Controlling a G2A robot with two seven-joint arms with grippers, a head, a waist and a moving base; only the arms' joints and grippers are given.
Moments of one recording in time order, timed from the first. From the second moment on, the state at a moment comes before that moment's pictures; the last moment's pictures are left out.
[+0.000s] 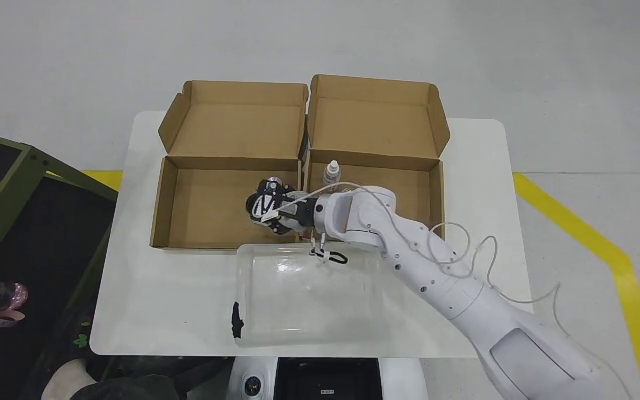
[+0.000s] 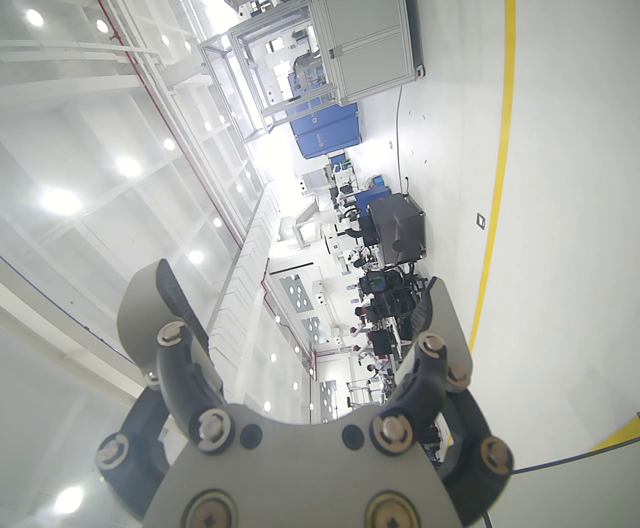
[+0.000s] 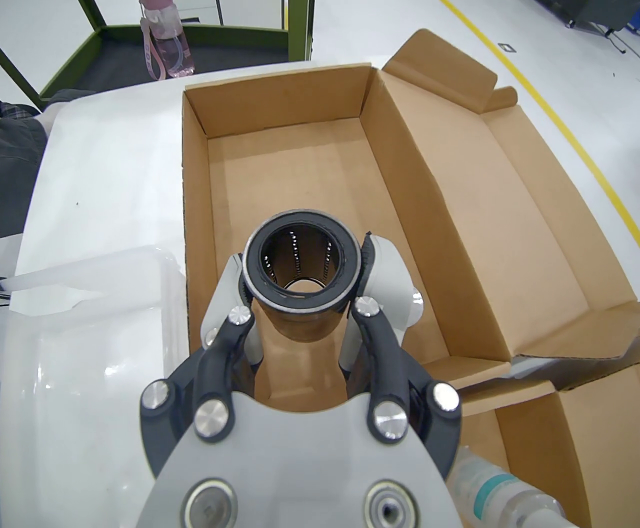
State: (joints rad) left arm -0.36 -0.19 -0.39 -1.44 1.98 -0.36 0.13; right arm -0.68 -1.40 0.63 -1.34 -1.16 -0.54 0.38
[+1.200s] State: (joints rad) left arm -0.36 -0.19 -0.39 -1.44 1.98 -0.36 0.13; right arm -0.62 -1.49 0.58 -1.17 -1.19 -0.52 0.45
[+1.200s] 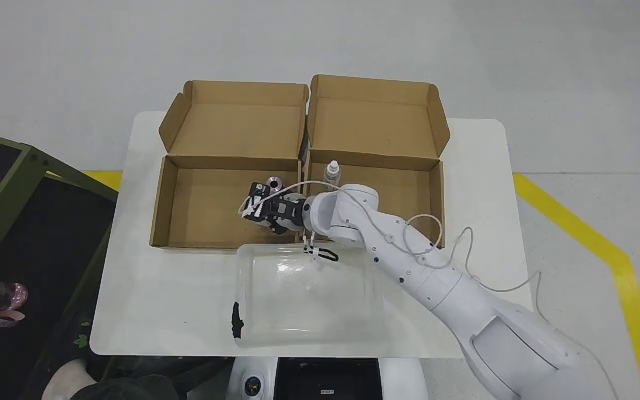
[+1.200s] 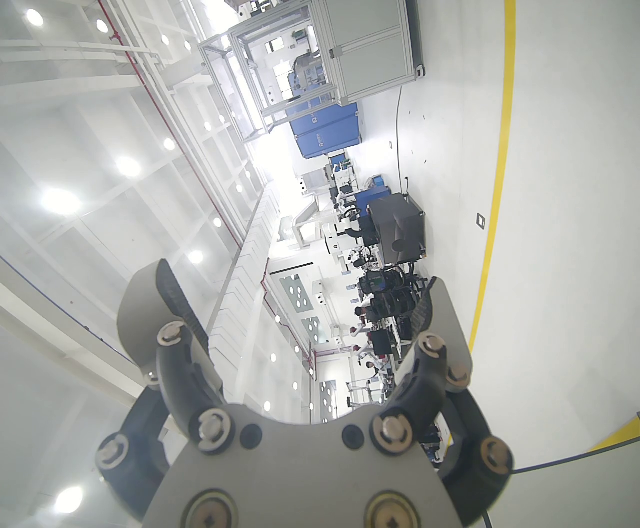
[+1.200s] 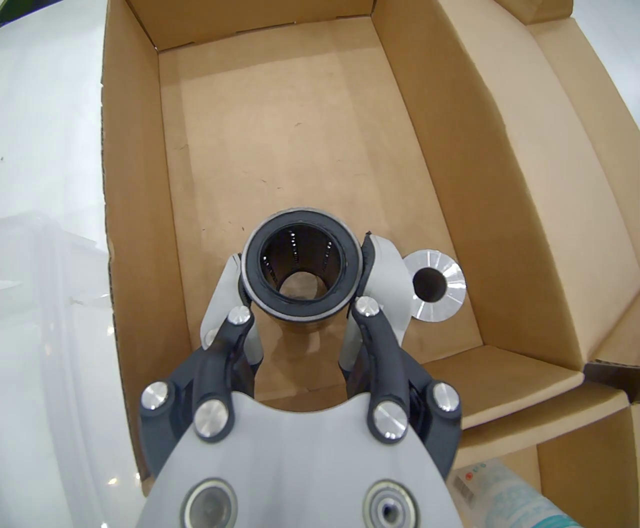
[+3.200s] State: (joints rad) left arm -0.36 -0.19 -0.39 -1.44 1.98 -0.36 0.13; right arm -1.43 -1.26 1.44 -1.95 -1.37 -0.71 0.09
